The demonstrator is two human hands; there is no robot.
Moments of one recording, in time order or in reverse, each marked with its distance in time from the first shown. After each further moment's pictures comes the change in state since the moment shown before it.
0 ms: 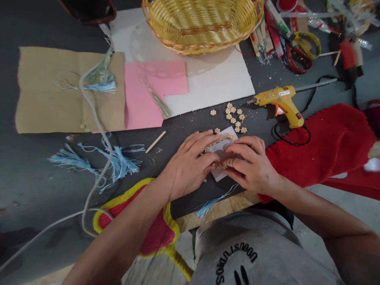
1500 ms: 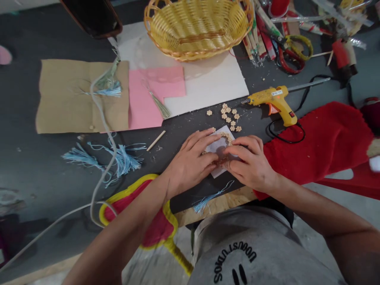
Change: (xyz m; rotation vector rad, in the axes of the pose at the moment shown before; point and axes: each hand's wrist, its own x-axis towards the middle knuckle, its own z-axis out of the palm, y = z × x) left_hand 0.006 0.007 0.004 0.034 -0.053 -0.005; right_hand -0.005 0.001 -0.002 -0.056 0.107 -0.065
